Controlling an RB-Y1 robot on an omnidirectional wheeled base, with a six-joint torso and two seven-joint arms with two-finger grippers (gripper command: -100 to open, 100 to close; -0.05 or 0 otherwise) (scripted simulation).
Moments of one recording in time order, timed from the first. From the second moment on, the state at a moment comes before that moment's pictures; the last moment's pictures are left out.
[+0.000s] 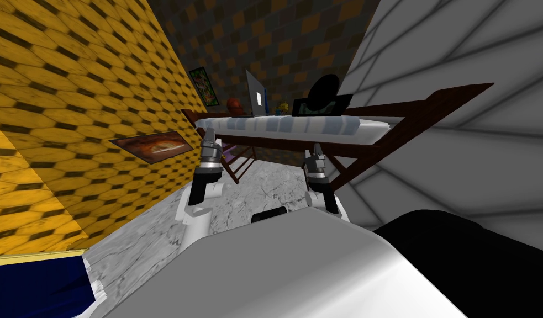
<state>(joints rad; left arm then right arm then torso) -0.05 0.21 0.01 -2.19 -0.12 -0.13 -0.11 0.51 0.00 -0.07 -2.36 0.01 -0.39 0.02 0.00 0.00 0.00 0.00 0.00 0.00</state>
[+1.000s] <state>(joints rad) -0.33 0.24 0.04 -2.07 -0.18 0.06 -0.11 0.51 0.00 -0.07 -2.36 0.01 -0.39 0.02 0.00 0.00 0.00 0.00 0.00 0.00</state>
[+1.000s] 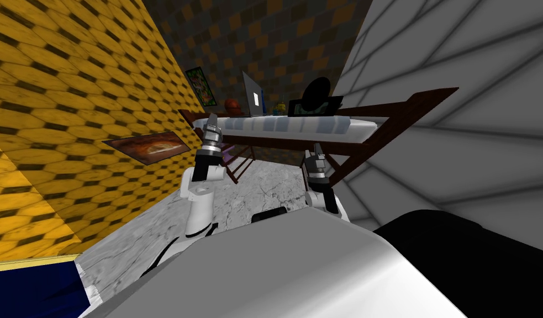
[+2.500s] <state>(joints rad) -0.77 0.29 0.09 -1.85 -0.26 0.39 -0.14 0.51 0.00 -0.07 -2.36 0.01 -0.39 0.02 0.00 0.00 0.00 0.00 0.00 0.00</state>
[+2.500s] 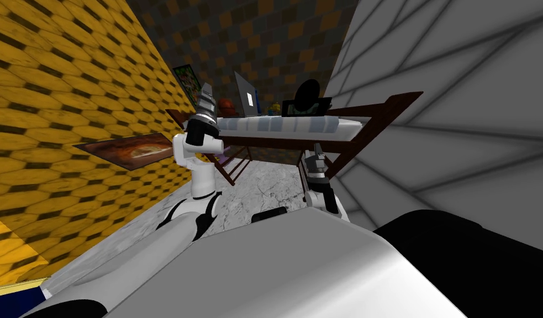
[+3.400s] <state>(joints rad) -1.04 0.32 0.12 -1.68 -0.29 0.60 -0.18 0.51 0.00 -0.07 -2.36 0.01 -0.39 0.02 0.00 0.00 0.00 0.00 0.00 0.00</state>
